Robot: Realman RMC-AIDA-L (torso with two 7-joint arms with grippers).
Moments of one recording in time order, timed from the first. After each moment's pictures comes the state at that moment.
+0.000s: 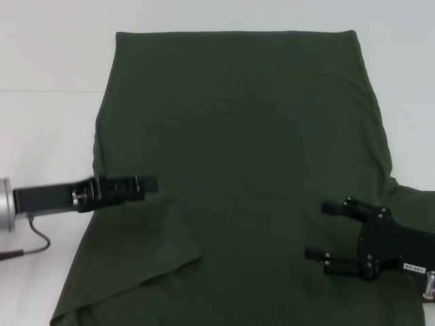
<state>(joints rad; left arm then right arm) -0.60 -2.05 0.28 0.63 2.32 1.67 -2.16 0.47 2.10 -0.46 -0.45 -2.10 -1.59 0.93</state>
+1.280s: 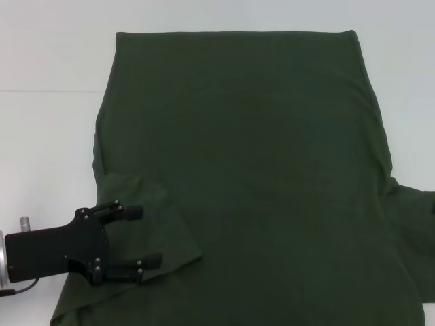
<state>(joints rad) -0.45 -2.13 0.36 0.72 2.25 1.78 -1.12 0.41 2.08 -0.32 -1.07 -2.39 -1.65 2.24</state>
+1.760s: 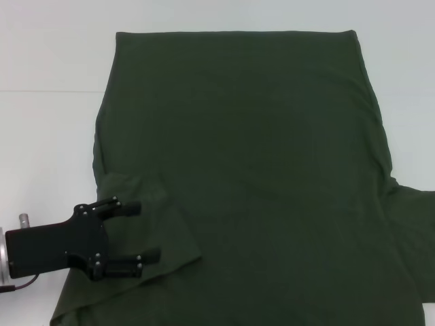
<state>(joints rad) -0.45 -2.13 0.36 0.73 2.24 1.76 -1.11 0.45 2.05 -0.33 -1.23 -2.62 -1.75 2.52</state>
